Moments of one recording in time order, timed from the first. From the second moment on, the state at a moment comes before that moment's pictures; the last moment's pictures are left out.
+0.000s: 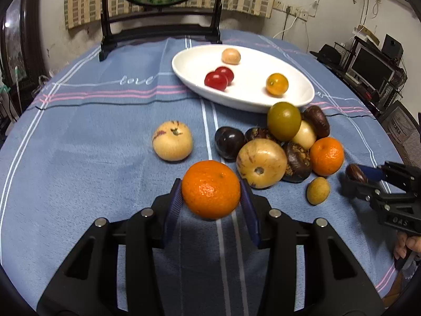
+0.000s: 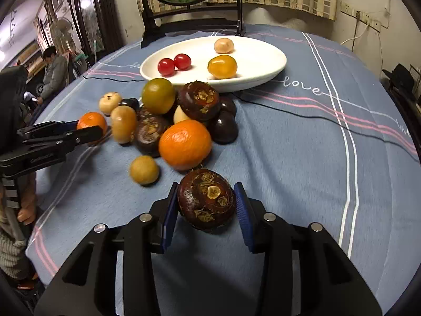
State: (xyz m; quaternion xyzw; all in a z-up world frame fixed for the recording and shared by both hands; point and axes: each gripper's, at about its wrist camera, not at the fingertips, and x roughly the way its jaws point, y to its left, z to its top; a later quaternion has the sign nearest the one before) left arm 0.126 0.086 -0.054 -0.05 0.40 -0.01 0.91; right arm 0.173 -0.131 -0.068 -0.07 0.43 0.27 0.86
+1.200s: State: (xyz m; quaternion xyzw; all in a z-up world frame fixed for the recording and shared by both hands) left arm 0.310 0.100 -0.019 -0.04 0.39 0.03 0.92; right arm 0.343 -0.079 -0.024 0.04 0.39 0.25 0.88
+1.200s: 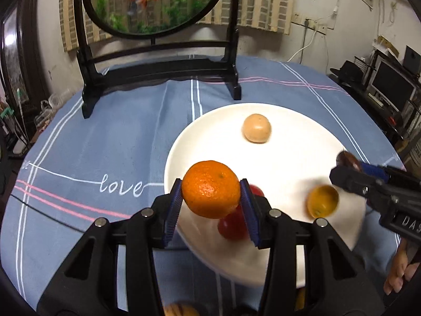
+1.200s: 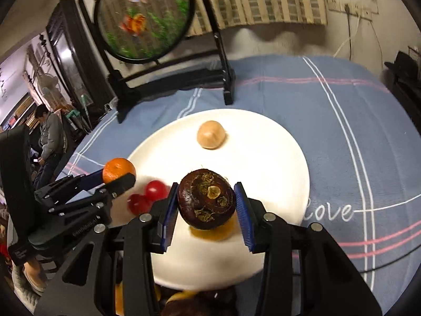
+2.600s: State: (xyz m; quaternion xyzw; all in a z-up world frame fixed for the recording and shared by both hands) left arm 0.174 0.093 0.001 -0.02 0.32 0.05 0.95; right arm 0.221 -0.136 -0.018 0.08 0.34 0.23 0.91
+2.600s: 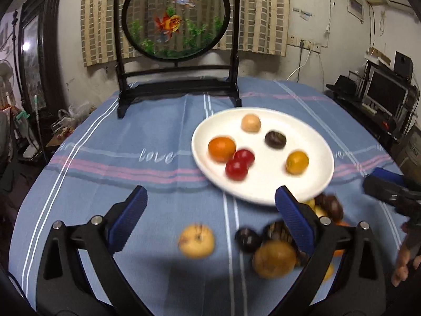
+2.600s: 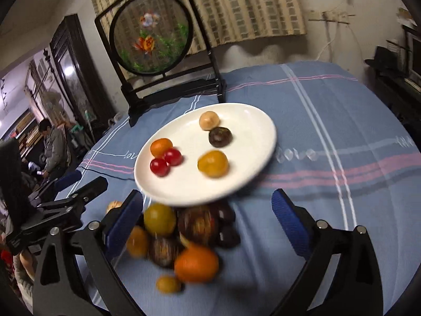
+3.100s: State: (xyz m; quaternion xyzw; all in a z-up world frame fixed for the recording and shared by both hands) left arm 0.147 0.099 -0.033 -0.05 0.38 0.04 0.92; right arm 0.196 -0.154 -0.051 0.11 0.39 0.20 0.89
